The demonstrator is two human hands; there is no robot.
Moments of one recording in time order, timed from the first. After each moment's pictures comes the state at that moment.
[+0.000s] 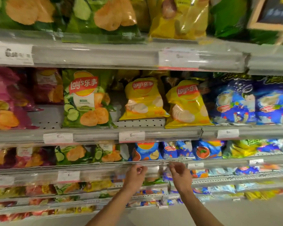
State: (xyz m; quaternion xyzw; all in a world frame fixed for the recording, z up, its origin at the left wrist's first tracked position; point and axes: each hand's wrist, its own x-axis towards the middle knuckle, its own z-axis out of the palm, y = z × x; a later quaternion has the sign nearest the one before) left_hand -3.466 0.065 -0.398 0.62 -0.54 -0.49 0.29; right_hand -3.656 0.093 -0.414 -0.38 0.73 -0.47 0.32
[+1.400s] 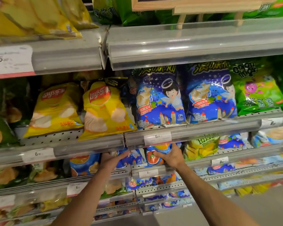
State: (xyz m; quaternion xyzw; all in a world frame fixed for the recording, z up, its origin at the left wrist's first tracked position) left_hand -3.635 -0.032 -0.397 0.71 -0.42 -0.46 0.34; right_hand -3.903 0.003 -0.407 -0.47 0.71 -0.37 0.36
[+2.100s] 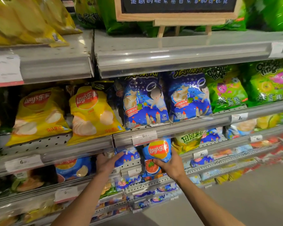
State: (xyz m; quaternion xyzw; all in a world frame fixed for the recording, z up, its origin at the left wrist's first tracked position) left_hand -3.662 -0.019 -0.390 0.69 -0.41 -0.46 0.37; right_hand -3.920 0.075 -0.392 -0.45 0.71 -0.43 0.33
